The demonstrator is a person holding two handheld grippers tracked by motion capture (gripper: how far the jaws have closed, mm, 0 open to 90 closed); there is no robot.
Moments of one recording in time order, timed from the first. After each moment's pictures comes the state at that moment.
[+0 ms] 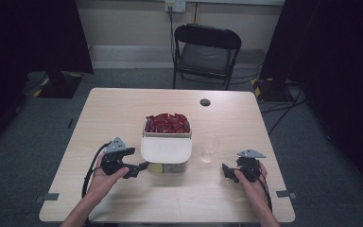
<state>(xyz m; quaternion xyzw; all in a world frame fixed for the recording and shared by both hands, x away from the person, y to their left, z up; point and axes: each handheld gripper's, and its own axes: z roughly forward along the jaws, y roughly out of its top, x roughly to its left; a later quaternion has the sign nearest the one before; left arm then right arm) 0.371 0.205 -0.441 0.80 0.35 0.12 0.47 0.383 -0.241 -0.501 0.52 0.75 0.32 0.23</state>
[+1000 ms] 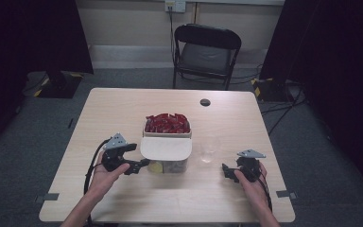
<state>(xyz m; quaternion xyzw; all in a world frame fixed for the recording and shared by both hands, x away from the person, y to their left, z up) 0.375 0.200 -0.428 0.79 0.35 0.12 0.49 0.383 -0.241 -0.501 0.52 0.75 0.32 0.23</state>
